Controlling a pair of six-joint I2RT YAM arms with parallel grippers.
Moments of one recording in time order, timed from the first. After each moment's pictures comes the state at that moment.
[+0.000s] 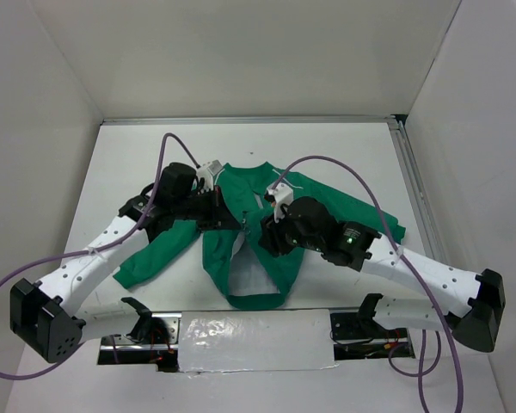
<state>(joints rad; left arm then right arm) -0.54 1.18 1.02 -0.53 0.48 -0.68 0.94 1.07 0.92 -0.44 0.02 0.28</state>
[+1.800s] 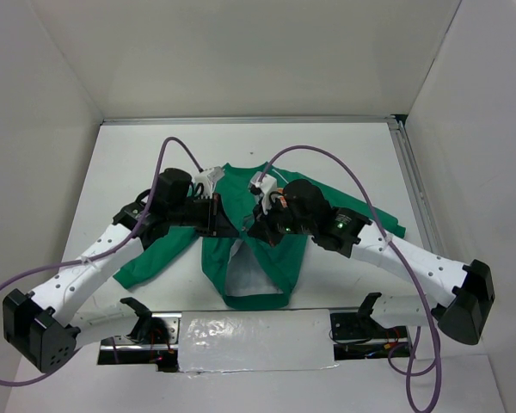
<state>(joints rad) -0.54 1.11 0.98 -0.52 0.56 -0.56 0.89 1.18 1.01 -0.33 -0.25 0.11</state>
